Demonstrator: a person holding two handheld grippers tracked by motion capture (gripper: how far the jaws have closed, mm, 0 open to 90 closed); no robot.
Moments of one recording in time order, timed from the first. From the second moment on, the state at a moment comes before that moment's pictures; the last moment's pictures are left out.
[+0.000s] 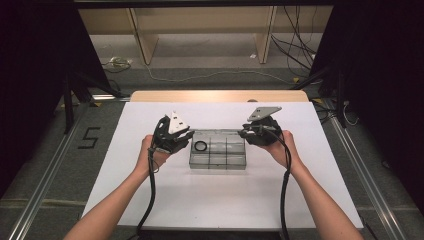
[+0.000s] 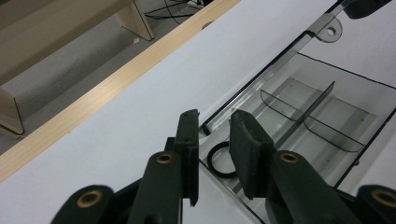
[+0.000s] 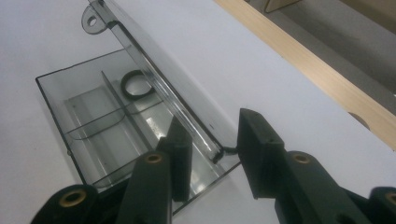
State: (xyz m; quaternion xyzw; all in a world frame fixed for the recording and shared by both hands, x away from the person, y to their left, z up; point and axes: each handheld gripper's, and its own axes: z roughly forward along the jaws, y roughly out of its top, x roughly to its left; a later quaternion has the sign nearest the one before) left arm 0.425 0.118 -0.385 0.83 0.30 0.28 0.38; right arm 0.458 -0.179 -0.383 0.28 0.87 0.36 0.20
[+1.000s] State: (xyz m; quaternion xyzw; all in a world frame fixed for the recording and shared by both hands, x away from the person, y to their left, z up) left arm 0.404 0.121 -0.397 0.84 0.29 0.26 0.37; right arm 0.429 -0.184 -0.390 0.28 0.88 0.34 0.20
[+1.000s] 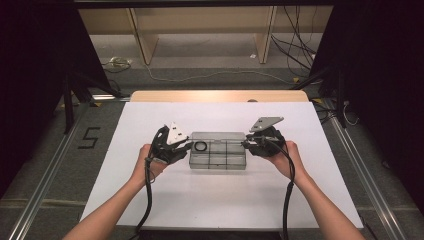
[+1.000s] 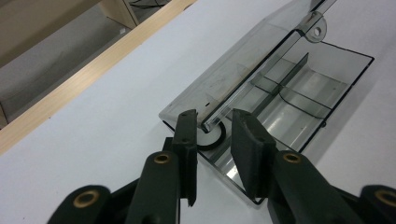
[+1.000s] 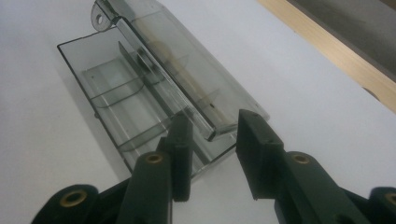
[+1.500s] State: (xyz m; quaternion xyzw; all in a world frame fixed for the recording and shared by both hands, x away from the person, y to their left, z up) left arm 0.398 0.123 -0.407 0.85 0.29 0.25 0.37; right arm 0.420 -0.185 -0.399 0.28 0.88 0.33 0.18
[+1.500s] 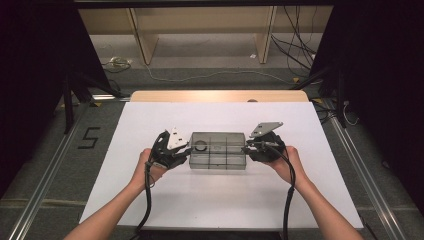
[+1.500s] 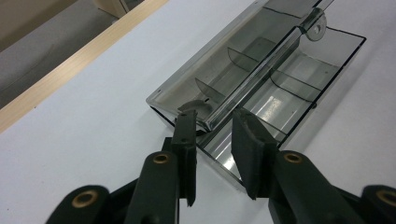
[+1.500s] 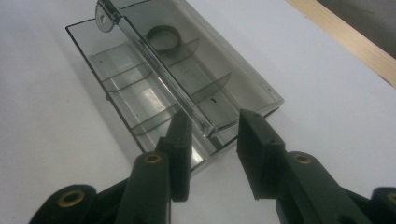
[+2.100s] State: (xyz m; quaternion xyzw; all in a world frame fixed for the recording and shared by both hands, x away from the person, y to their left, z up) left arm 0.370 0.153 -0.427 0.86 0.33 0.21 0.33; right arm 0.394 -0.205 -0.413 0.33 0.89 0.30 0.14
